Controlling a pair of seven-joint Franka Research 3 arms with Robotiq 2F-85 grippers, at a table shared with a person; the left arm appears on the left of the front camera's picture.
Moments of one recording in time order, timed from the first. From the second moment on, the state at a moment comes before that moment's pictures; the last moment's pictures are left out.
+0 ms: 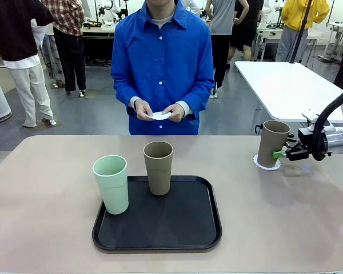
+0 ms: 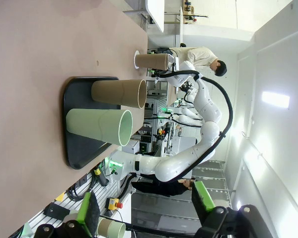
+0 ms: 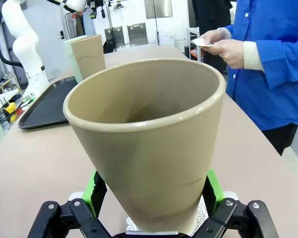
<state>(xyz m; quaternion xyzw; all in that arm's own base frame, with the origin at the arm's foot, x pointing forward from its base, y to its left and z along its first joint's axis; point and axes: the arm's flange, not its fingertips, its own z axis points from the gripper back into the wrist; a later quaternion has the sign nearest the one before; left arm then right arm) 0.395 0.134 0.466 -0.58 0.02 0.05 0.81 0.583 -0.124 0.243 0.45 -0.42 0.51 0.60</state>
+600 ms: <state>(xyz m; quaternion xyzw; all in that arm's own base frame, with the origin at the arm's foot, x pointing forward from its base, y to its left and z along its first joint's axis) 0.395 0.134 0.466 -0.58 0.02 0.05 0.81 0.584 -0.141 0.240 0.45 -0.43 0.50 0.60</state>
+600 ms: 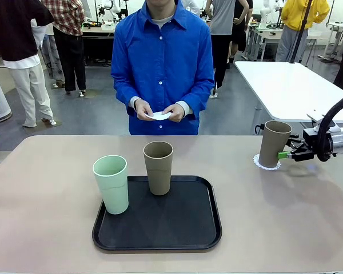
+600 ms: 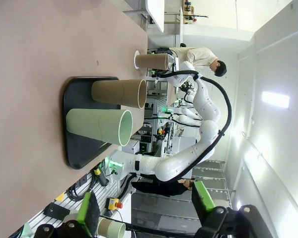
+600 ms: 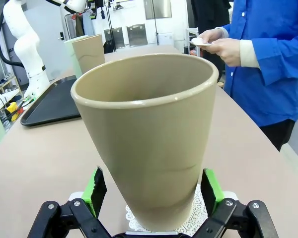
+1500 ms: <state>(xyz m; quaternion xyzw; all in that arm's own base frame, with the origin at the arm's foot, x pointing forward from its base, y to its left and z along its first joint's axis) 0.395 0.134 0.466 -0.58 0.02 0.05 0.81 0.580 -0.174 0.245 0.44 -0.43 0.48 0.63</state>
